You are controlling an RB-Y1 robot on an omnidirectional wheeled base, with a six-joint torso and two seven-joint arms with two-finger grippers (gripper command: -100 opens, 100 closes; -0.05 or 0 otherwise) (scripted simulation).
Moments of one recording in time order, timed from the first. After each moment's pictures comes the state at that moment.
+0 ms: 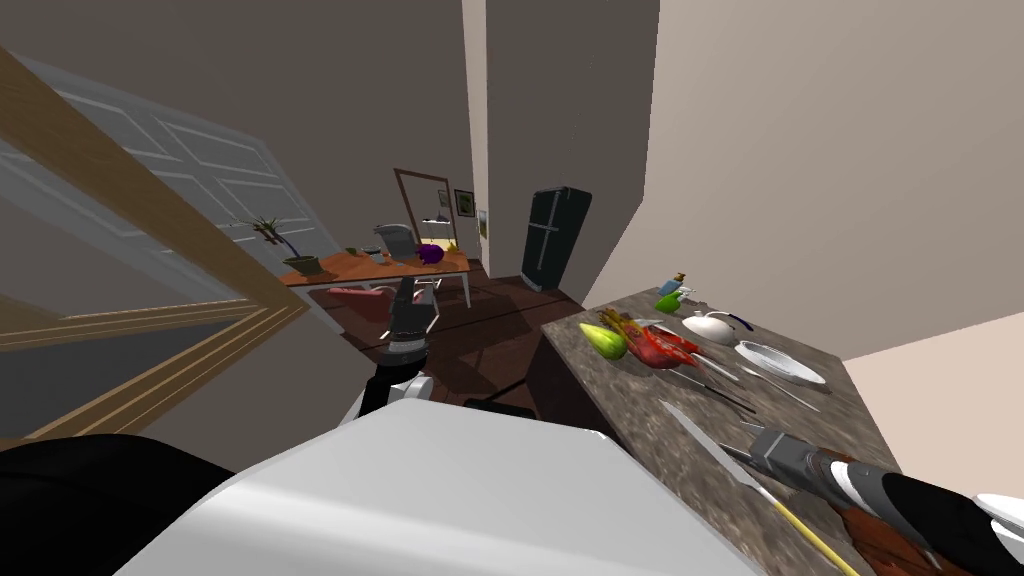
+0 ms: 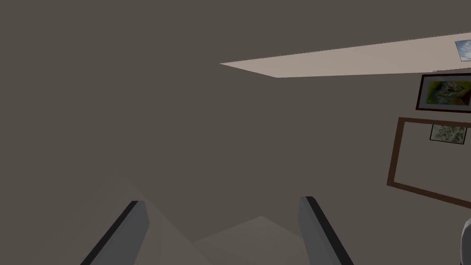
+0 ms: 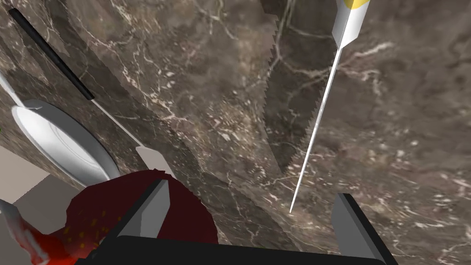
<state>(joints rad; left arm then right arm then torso) 0.55 0.01 -0.06 -2.27 0.01 -0.63 -0.16 0.86 -1.59 -0.04 -1.15 0.52 -0.61 0.30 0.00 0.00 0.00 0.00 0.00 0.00</state>
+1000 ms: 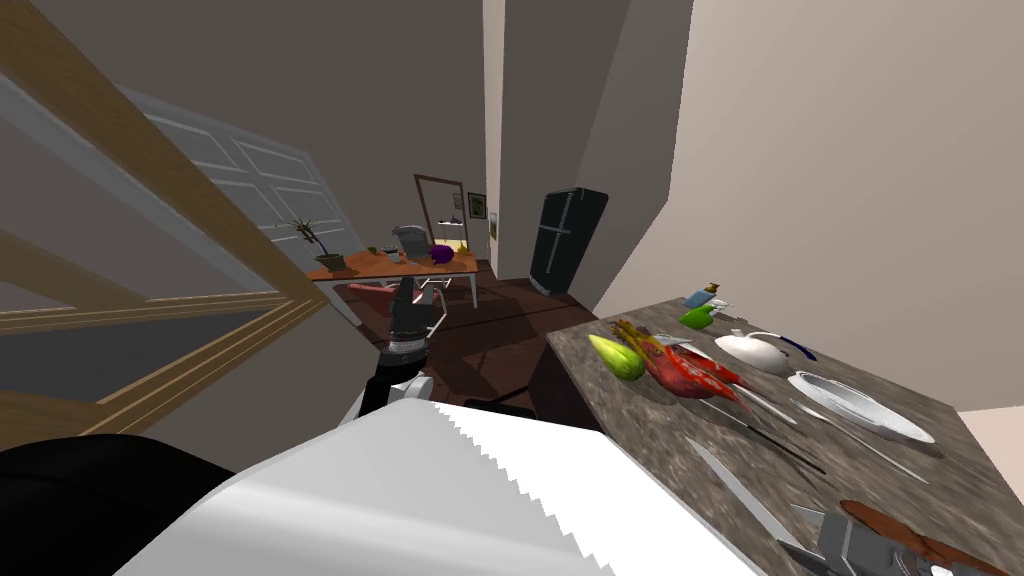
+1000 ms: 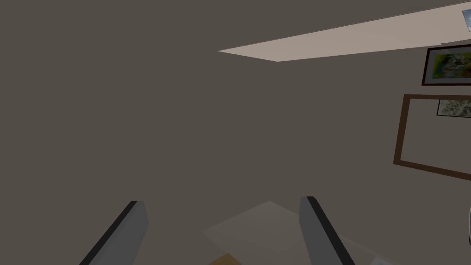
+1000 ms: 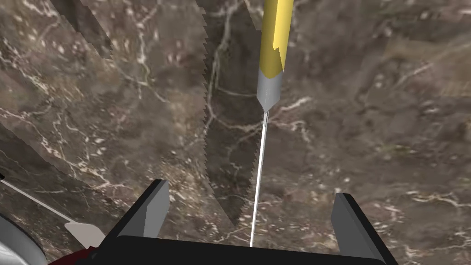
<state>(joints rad) 0.55 0.01 -0.06 -2.27 0.01 -0.63 -0.16 1.00 -1.59 0.03 -1.11 0.56 -0.76 0.20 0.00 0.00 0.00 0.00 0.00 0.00</state>
